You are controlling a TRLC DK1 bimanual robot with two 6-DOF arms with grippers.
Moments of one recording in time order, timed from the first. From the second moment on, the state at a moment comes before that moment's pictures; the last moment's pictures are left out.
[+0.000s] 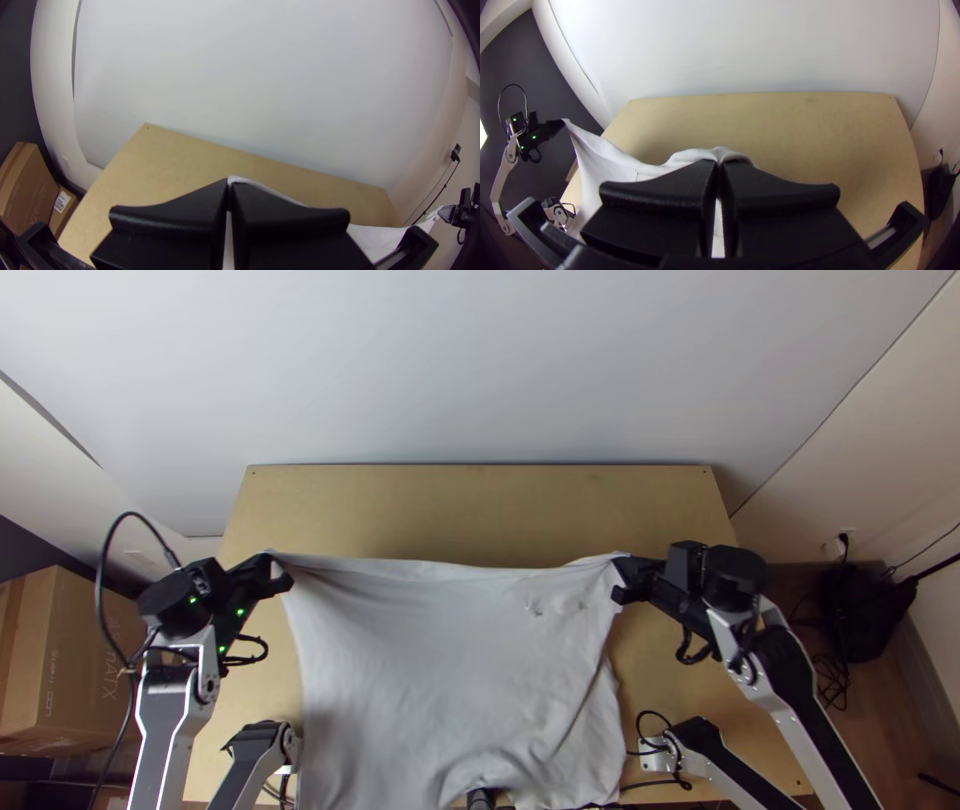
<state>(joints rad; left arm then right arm) 0.11 0.67 0.75 -0.35 0.07 -0.25 0.36 0.85 0.90 -0.49 -0.17 0.29</state>
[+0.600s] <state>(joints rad) 0.09 1.30 0.88 -0.03 0.09 -0.25 0.21 1.38 1.04 -0.19 -0.23 0.31</state>
